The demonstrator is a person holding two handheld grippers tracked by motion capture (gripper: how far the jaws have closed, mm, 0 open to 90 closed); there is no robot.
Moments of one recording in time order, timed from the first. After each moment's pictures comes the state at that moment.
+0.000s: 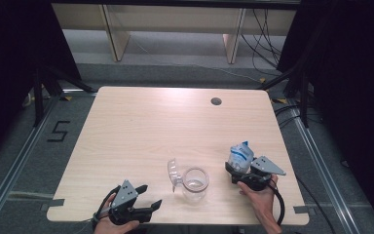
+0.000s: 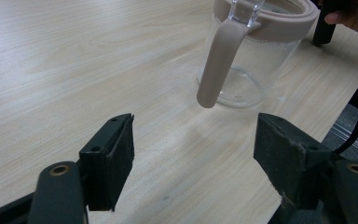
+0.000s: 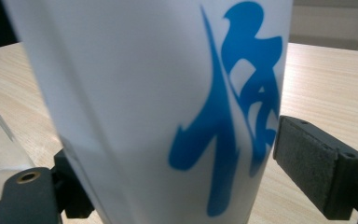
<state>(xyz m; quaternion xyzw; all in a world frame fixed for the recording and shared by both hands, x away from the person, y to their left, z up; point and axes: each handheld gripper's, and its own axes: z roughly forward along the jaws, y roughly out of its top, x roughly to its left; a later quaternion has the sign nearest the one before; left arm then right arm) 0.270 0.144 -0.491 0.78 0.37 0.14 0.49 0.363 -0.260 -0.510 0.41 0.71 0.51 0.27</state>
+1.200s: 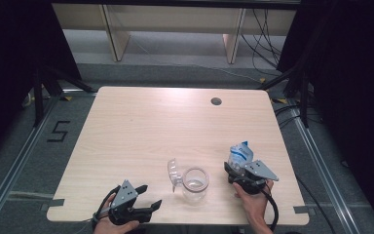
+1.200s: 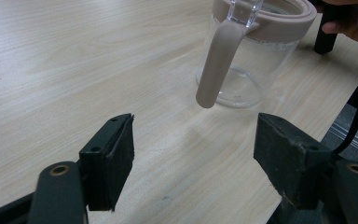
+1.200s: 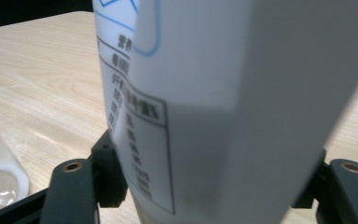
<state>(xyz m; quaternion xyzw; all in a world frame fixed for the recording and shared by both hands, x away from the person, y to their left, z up) 0.269 0.144 -0.491 0.78 0.37 0.14 0.49 0.353 -0.245 -0.515 0.42 0.70 0.49 0.31</state>
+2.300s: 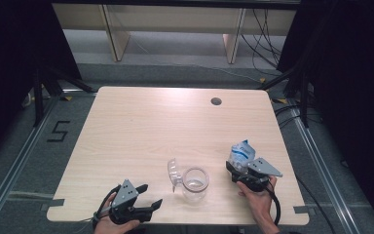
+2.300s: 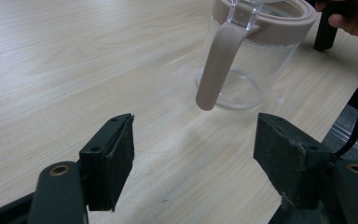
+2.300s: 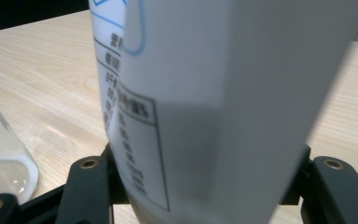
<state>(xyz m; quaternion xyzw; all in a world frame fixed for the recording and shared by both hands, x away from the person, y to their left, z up) 0.271 0.144 -0.490 0.78 0.37 0.14 0.49 0.361 -0.257 -0.513 0.40 0.71 0.49 0.29</state>
